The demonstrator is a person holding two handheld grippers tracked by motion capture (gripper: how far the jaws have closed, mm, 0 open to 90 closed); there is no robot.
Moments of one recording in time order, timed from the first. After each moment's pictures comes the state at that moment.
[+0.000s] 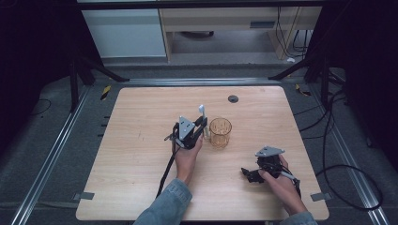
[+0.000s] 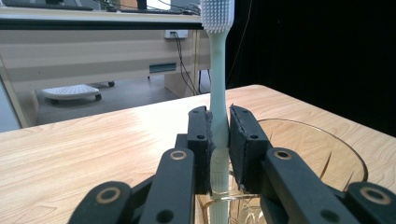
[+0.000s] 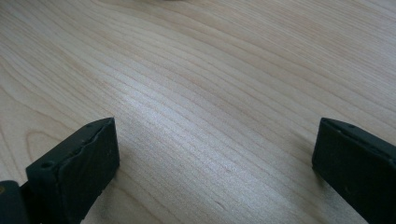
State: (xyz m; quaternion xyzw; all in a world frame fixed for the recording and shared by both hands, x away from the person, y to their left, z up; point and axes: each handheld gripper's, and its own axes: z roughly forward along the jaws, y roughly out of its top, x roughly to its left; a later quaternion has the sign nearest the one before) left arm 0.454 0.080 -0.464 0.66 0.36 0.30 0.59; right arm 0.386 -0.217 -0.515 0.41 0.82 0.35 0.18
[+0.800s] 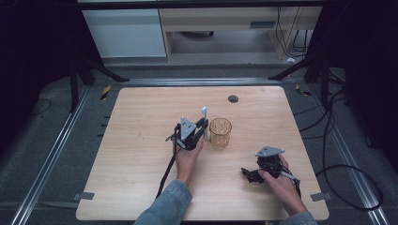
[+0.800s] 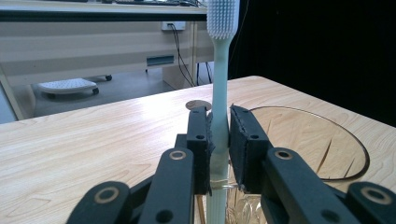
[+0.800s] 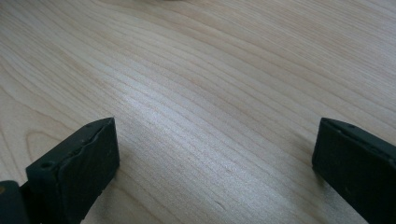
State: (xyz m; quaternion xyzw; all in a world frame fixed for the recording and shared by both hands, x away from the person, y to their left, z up) left arm 0.454 0.078 -0.470 0.67 0.36 0.29 0.58; right arm 0.386 -0.217 -0.515 0.41 0.82 0.35 0.18
